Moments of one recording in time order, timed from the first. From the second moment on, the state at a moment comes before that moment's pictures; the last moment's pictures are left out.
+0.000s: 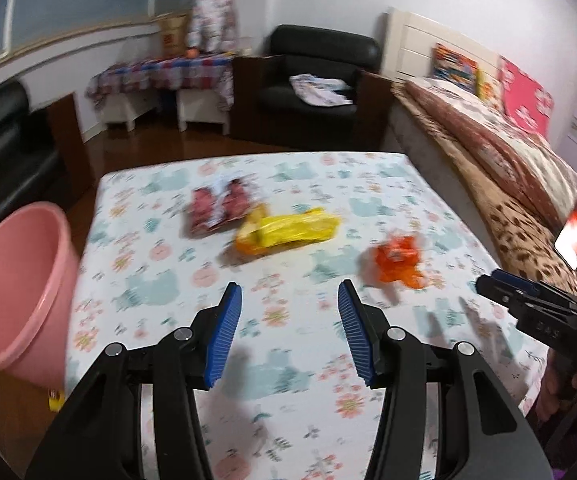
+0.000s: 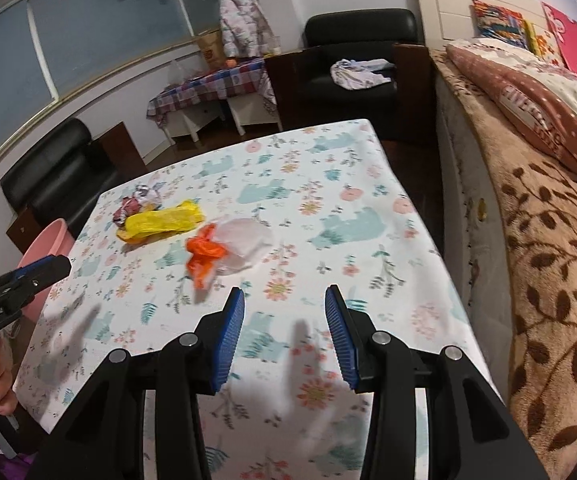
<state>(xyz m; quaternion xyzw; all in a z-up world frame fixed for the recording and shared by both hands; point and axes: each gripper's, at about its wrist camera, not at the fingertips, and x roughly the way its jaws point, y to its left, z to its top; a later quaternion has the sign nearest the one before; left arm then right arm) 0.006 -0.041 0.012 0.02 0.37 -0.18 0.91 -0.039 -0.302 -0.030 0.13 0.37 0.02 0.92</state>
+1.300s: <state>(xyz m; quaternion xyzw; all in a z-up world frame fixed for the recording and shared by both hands) 0.092 -0.105 -0.027 0.18 0.38 -0.23 0.88 -0.022 -0.297 -0.044 0.17 0.39 0.06 0.90</state>
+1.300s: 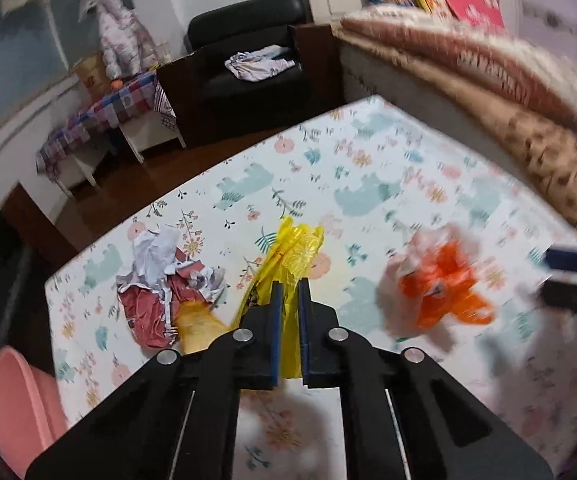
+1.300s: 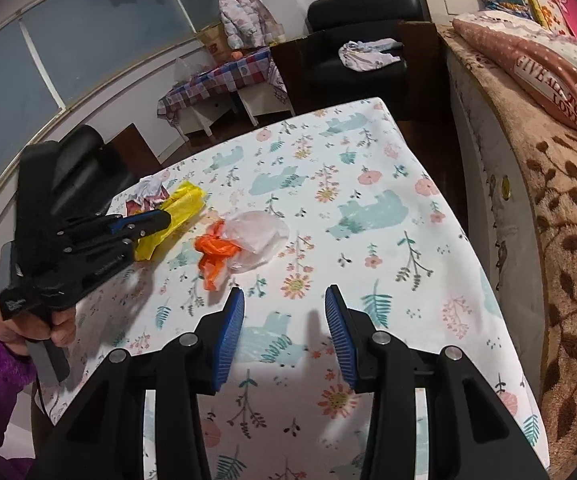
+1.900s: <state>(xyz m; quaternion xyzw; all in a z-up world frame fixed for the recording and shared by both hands) 0.025 -0.048 0.007 0.05 0.38 -0.21 0.90 0.031 -0.269 -0.043 0.21 0.40 0.06 0.89</state>
